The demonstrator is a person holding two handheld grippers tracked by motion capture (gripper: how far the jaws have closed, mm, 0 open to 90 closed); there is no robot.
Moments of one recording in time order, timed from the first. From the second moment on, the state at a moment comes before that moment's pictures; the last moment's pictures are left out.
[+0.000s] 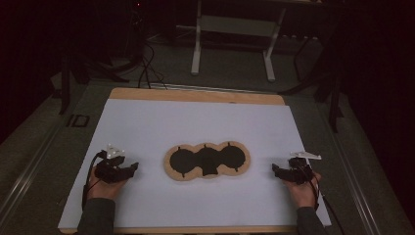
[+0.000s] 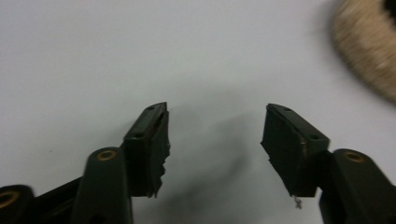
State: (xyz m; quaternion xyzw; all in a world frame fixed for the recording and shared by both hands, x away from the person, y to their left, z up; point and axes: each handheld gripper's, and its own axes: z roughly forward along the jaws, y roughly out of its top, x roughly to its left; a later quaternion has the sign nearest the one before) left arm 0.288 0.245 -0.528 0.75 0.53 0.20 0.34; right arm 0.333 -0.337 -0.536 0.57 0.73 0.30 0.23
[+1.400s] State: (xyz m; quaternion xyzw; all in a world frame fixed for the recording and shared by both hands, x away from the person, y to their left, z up) left arm 0.271 0.196 -0.508 0.78 0.43 0.16 0.43; right arm 0.322 -0.308 -0.520 0.51 0.76 0.33 0.24
